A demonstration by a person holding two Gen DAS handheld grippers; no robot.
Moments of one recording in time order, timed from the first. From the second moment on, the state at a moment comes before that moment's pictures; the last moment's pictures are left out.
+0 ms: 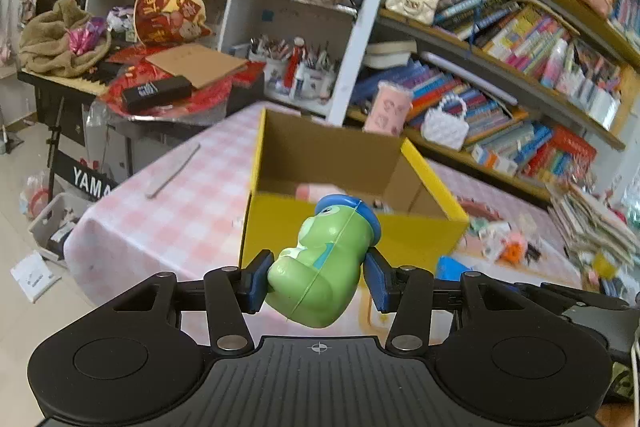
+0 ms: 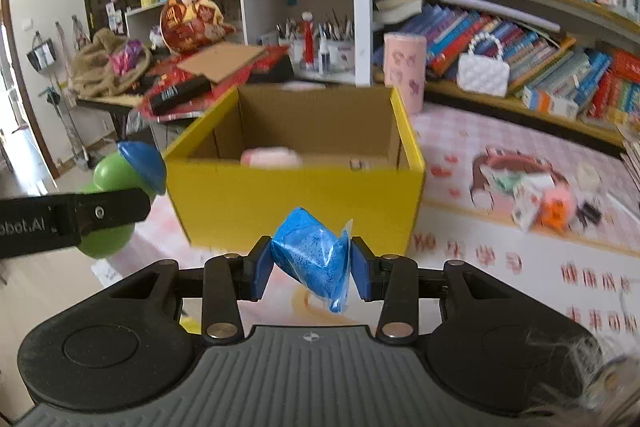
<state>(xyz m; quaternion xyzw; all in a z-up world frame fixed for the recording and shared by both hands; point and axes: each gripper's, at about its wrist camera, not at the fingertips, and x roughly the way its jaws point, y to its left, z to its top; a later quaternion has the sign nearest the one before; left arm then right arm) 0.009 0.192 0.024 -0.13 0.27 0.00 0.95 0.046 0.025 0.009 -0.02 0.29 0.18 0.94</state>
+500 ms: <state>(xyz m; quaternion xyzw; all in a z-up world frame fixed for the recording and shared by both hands) 0.117 0.183 0.037 -0.13 0.25 0.02 0.96 0.159 0.034 0.022 -0.04 0.28 0.20 0.94</state>
